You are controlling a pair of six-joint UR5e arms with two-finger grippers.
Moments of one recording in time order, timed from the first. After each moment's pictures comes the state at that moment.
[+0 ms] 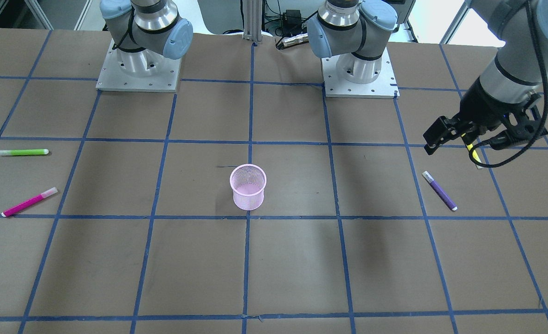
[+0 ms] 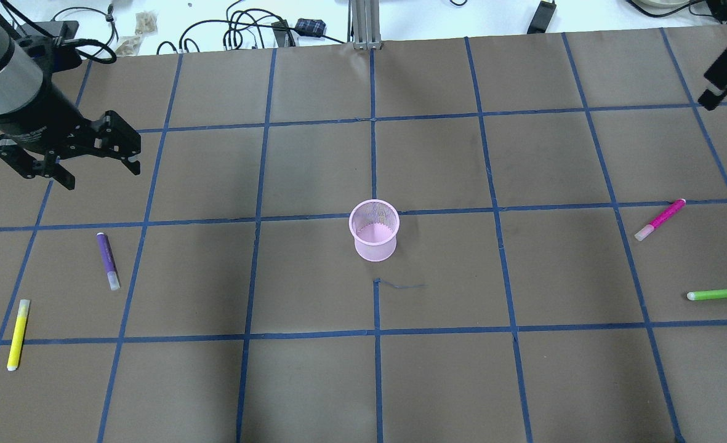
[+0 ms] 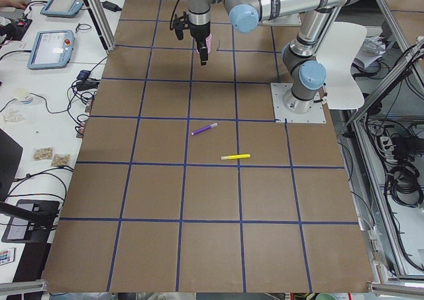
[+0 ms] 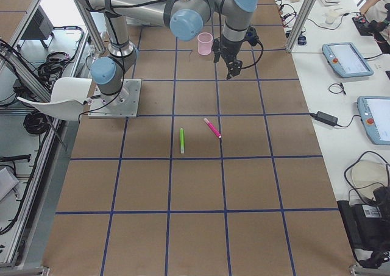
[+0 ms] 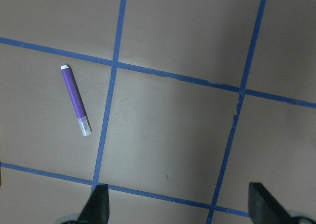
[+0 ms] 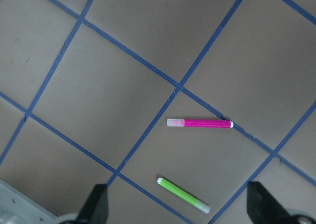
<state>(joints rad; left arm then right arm) -1.23 -1.59 -1.72 -1.41 1.58 0.05 1.06 -1.41 1.35 -1.40 -1.56 -1.26</state>
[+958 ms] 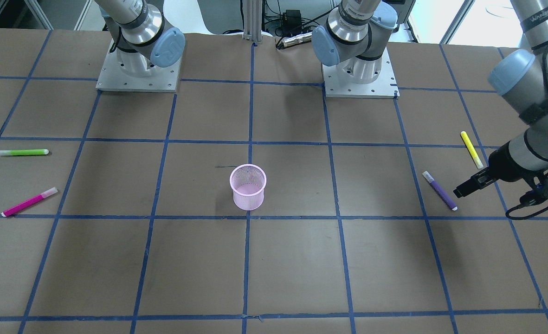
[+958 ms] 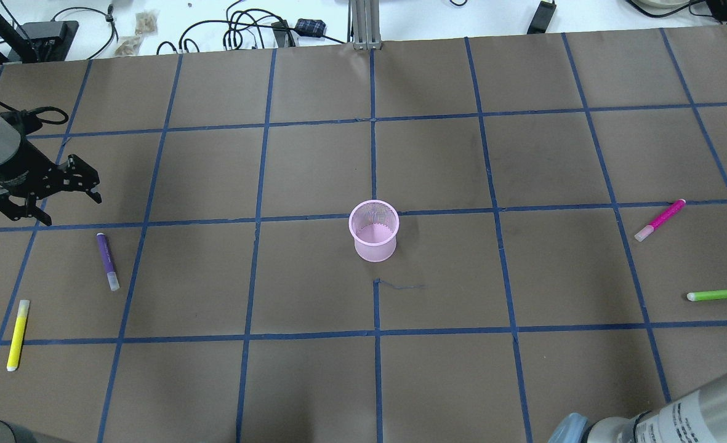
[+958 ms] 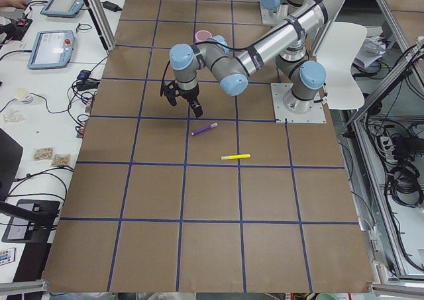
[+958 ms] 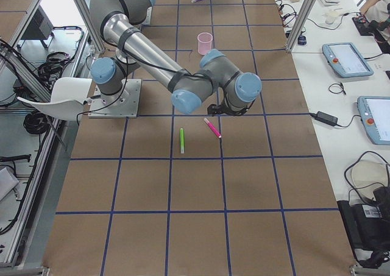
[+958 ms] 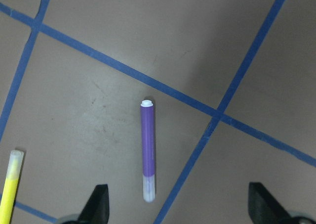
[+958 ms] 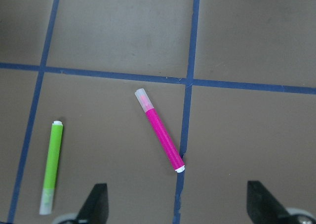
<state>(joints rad) -1.04 -1.85 -1.79 -1.16 1.60 0.06 0.85 -1.14 1.37 -1.50 -1.39 -2.46</state>
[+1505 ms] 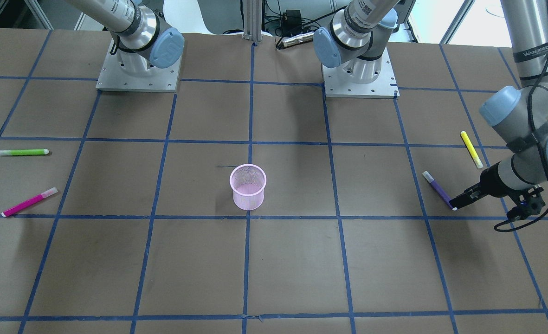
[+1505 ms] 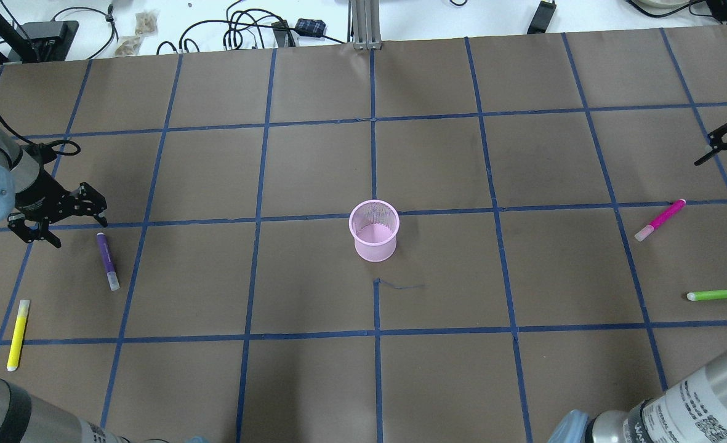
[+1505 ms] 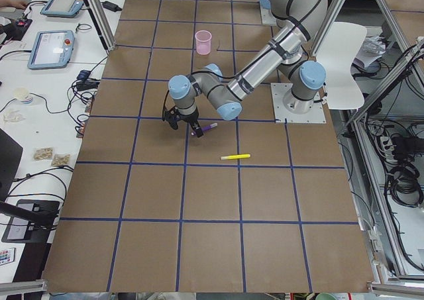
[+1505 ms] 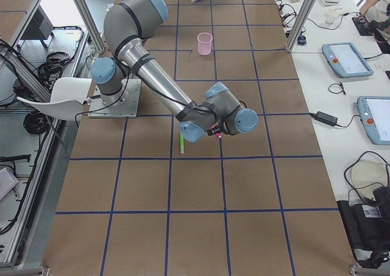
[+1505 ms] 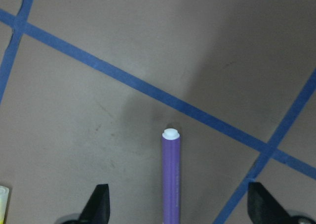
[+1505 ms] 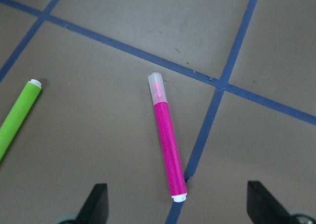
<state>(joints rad) -0.99 -1.97 -1.83 -1.05 1.64 0.08 0.84 -1.01 1.45 -1.61 -1.37 -2.80</state>
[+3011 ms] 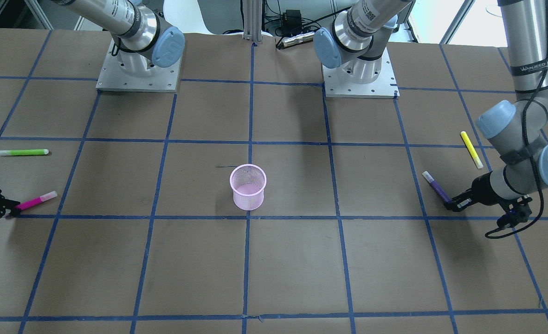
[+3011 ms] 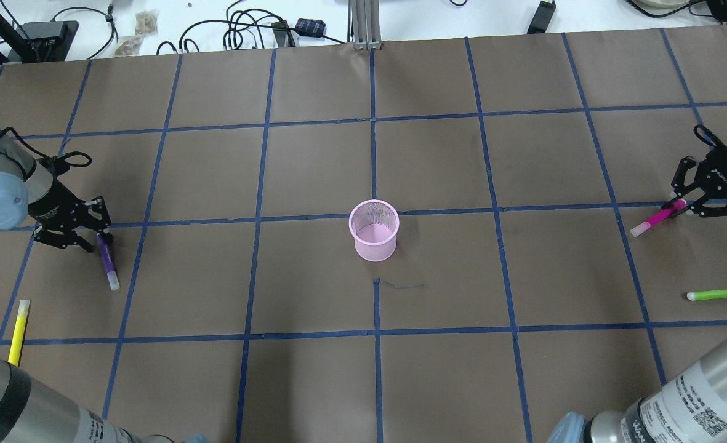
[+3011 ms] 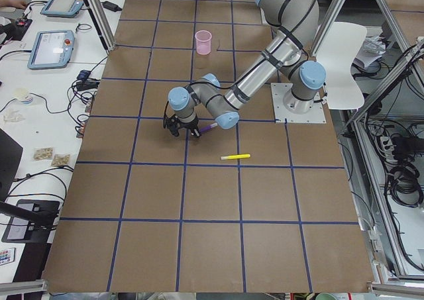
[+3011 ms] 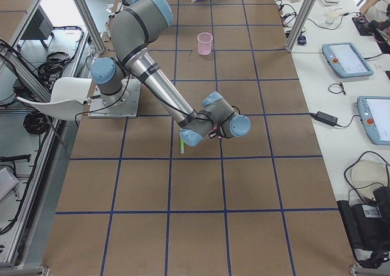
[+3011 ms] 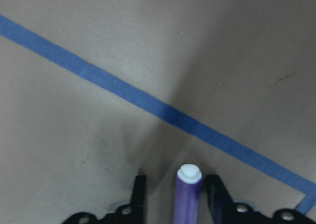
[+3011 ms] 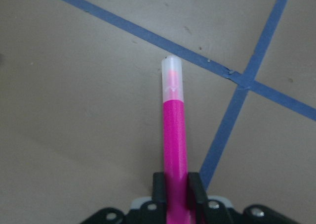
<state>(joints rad) -0.98 -2.04 -1.83 -1.04 1.58 0.06 0.86 -0.98 1.56 -1.75 -1.35 -2.80</state>
